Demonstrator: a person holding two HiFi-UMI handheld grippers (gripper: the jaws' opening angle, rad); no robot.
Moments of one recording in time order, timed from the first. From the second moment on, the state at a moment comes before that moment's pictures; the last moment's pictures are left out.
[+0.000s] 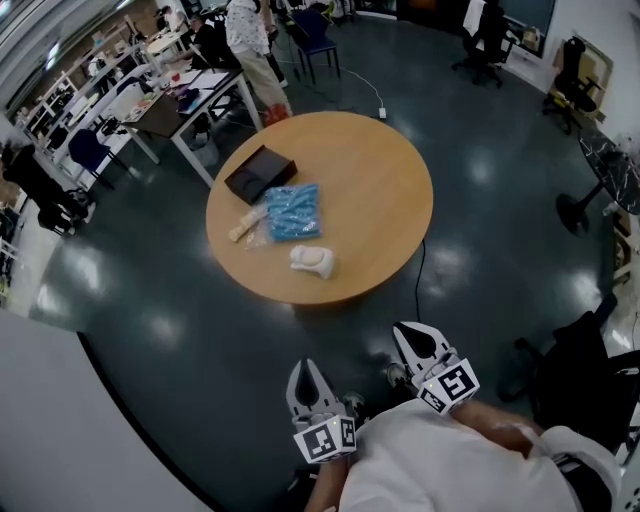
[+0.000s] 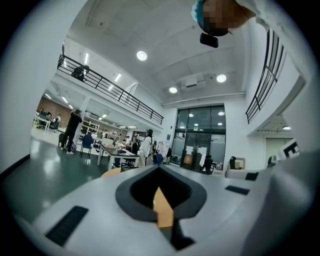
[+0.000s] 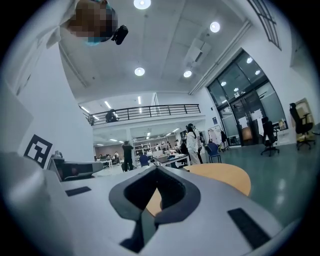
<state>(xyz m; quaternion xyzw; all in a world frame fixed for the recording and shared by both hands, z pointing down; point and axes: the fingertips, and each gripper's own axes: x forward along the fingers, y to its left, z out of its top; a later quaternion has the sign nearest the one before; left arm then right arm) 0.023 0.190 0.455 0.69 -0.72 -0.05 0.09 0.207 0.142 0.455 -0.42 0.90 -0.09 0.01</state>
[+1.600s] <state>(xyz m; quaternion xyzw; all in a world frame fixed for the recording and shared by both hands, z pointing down) -0.097 -0.057 0.490 0.77 -0.63 -0.04 0.13 0.059 -0.077 0.524 -0.42 0.89 -0.10 -0.13</state>
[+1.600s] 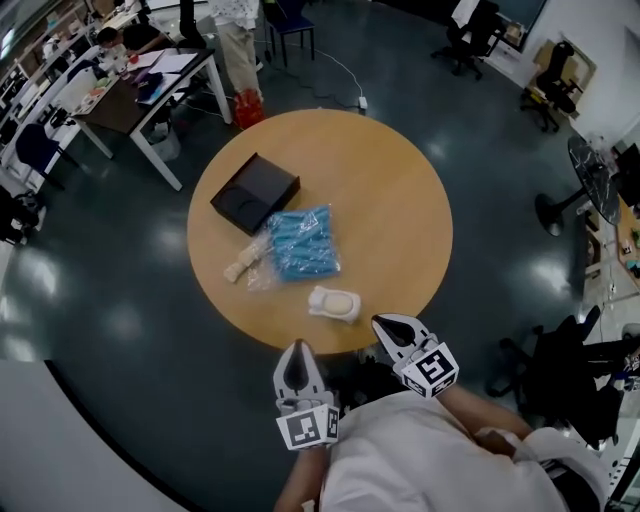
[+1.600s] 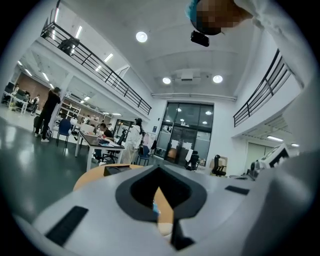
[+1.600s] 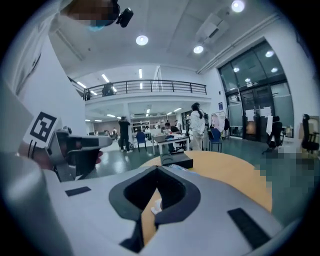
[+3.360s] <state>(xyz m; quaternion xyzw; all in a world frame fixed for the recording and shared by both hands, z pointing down) -0.162 -0.086 0.533 0.74 -0.65 -0.06 0.19 0.012 -0.143 0.796 -0.08 0.65 -0.16 -0.74</state>
